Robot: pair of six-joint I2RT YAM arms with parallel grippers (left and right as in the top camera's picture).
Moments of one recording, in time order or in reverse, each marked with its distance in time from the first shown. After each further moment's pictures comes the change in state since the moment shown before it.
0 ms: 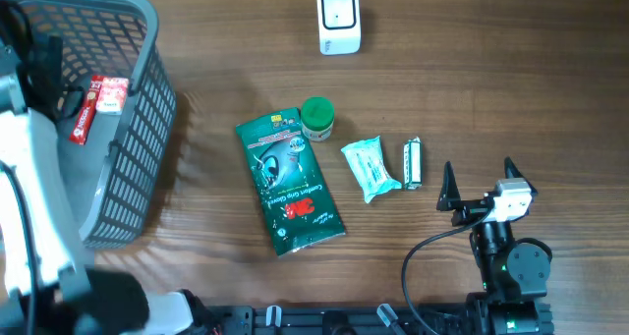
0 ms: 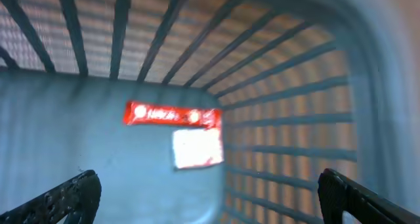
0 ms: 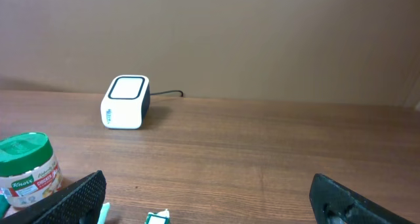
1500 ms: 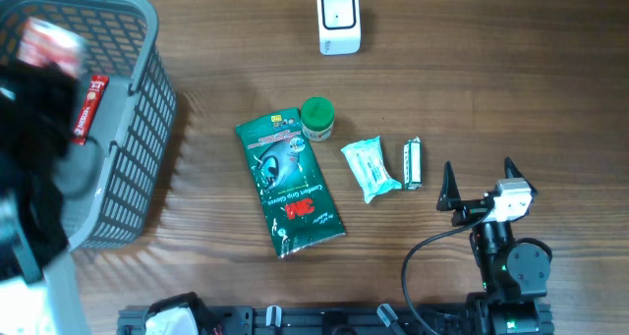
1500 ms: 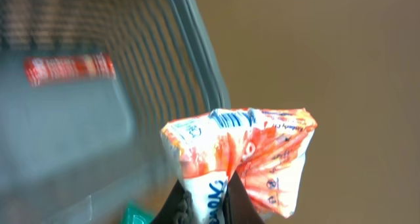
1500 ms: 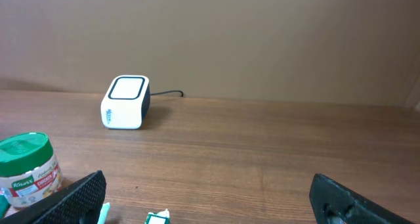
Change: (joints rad) left arm -0.103 -0.434 0.029 -0.098 0.272 0.084; right arm 0.000 0.000 0.000 0.000 0.000 0.000
